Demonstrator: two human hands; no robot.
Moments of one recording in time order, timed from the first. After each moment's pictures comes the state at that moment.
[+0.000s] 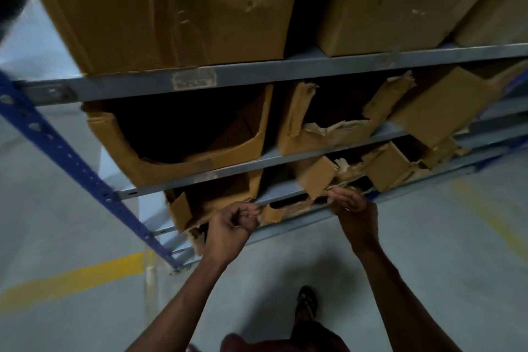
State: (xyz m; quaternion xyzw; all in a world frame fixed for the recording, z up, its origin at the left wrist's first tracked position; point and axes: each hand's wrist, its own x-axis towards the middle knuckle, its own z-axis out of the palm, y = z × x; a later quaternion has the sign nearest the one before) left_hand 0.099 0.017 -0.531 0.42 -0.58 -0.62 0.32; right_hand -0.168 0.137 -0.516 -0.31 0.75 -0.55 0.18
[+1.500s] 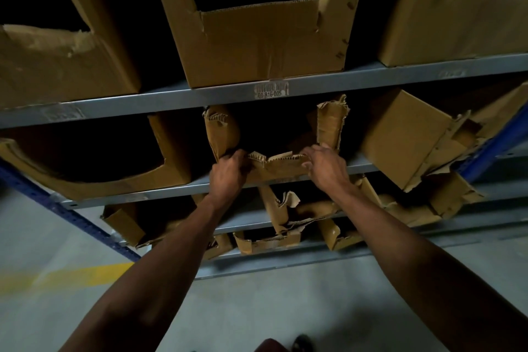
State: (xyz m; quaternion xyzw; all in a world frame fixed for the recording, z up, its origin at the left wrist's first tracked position) left_hand -0.198 -0.035 -0.472 0.52 -0.81 -0.08 0.23; right_hand -0.452 0.032 -0.462 -0.66 0.72 -0.20 0.01
